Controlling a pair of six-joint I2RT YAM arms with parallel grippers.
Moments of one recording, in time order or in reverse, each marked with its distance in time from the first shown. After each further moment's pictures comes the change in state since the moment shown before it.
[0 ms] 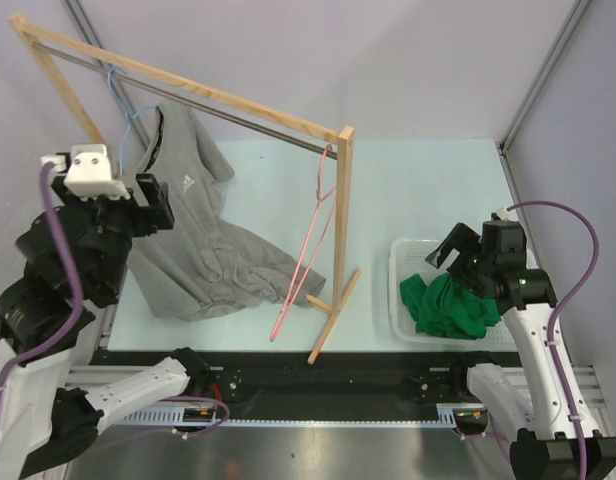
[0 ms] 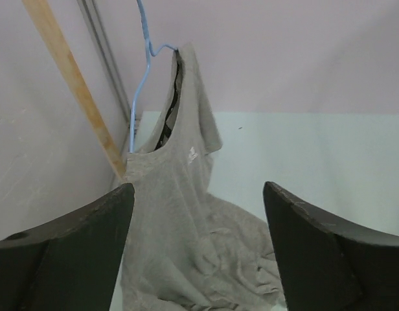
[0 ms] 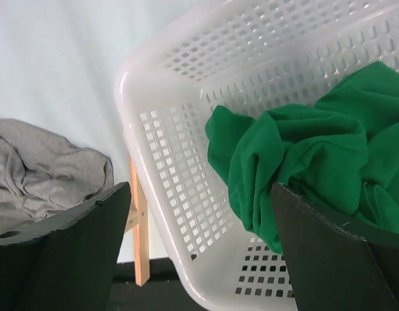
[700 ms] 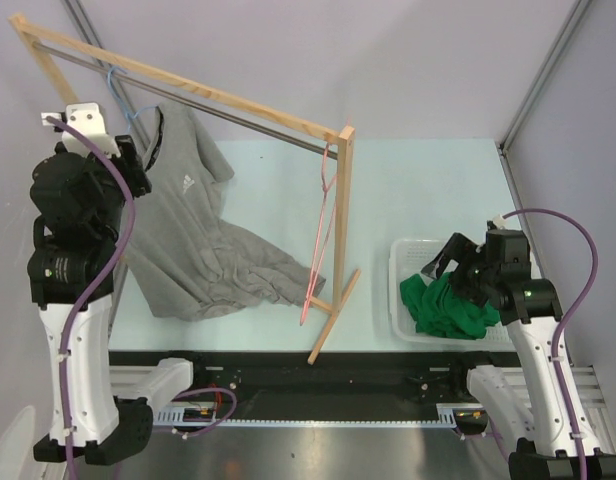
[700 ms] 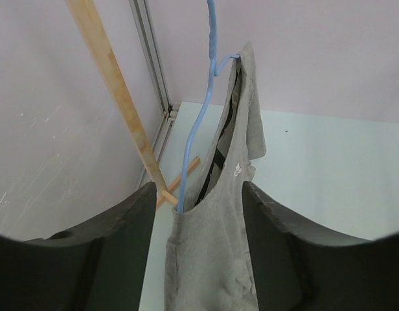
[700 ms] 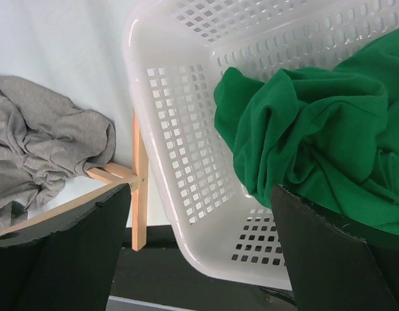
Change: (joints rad) left arm 0.646 0.151 -0.017 0.105 0.491 0.064; right arm 0.000 -0.075 0.000 -0.101 -0.105 -0.054
